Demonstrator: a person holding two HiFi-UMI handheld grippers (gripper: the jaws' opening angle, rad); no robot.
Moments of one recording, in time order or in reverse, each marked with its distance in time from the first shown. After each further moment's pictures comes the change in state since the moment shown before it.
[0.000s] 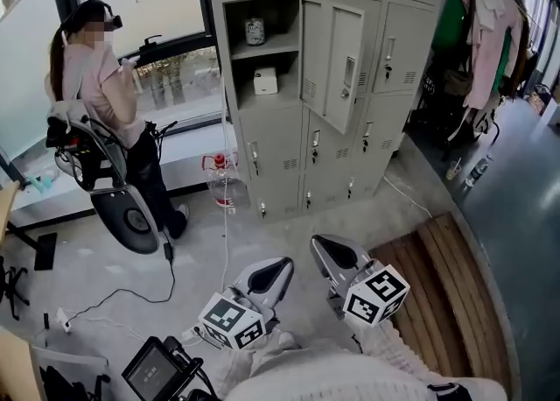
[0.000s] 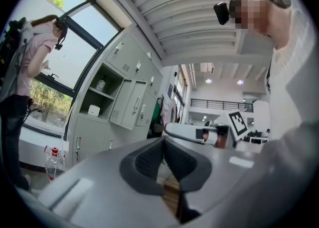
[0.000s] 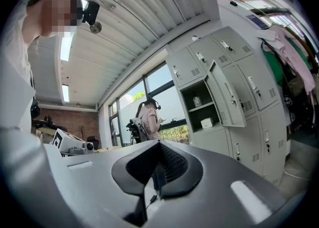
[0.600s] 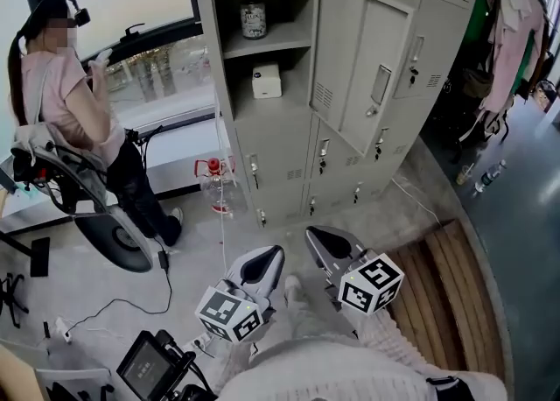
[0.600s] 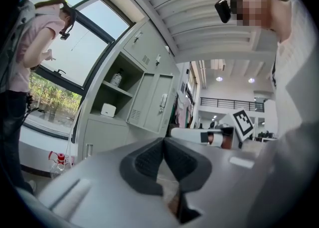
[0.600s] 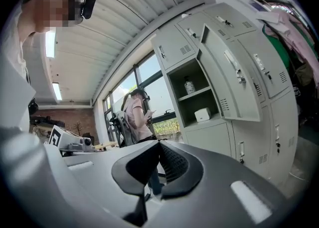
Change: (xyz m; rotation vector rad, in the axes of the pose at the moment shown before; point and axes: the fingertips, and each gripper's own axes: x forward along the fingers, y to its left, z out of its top) left arm 0.098 0.165 0.012 -0.024 0.020 0.089; right arm 0.147 -0.119 -0.014 0.038 0.097 -0.020
